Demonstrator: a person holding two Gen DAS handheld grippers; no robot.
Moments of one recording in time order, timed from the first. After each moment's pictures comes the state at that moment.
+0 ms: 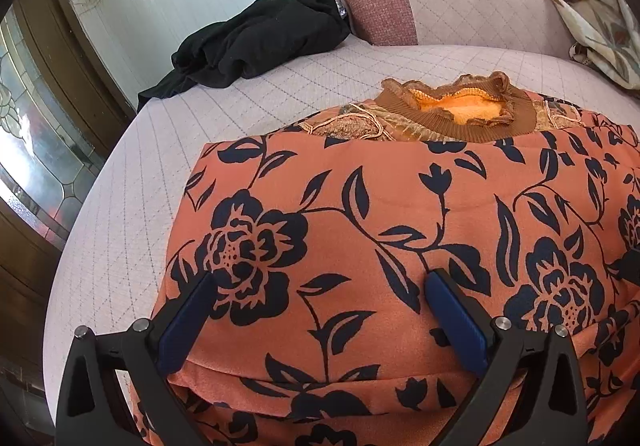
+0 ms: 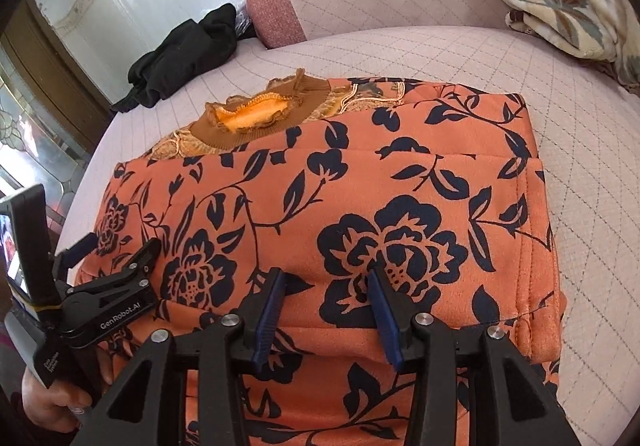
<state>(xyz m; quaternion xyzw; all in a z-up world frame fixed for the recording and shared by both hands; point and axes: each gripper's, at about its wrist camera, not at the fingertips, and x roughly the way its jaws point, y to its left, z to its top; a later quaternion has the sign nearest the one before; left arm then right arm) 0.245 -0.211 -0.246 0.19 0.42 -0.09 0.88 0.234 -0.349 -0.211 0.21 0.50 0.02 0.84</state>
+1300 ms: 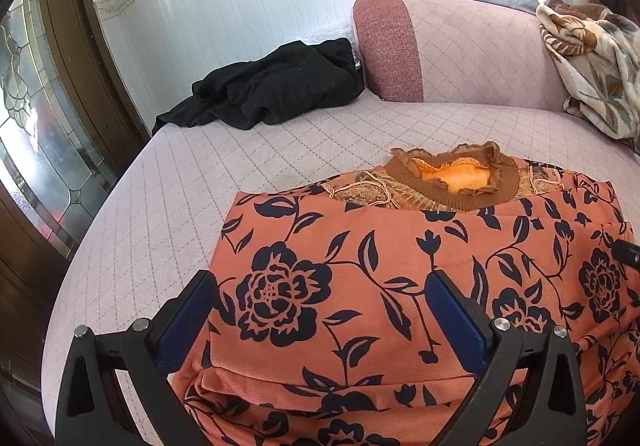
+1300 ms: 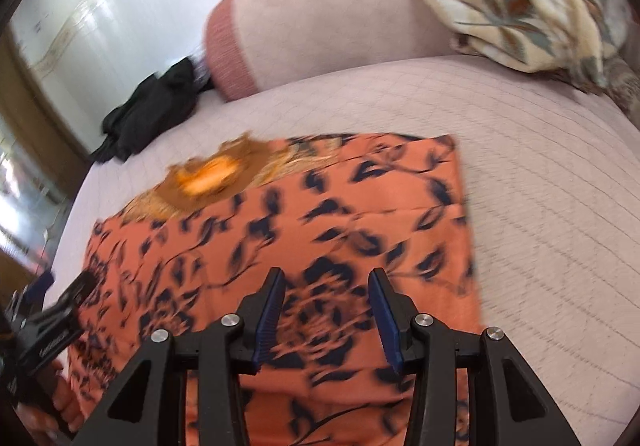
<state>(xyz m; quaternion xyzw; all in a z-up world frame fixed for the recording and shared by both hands) 0.242 -0.196 -0.201 0.14 0.37 -0.10 0.91 0.229 -0.399 -0.194 0.23 0.45 -0.06 0.86</state>
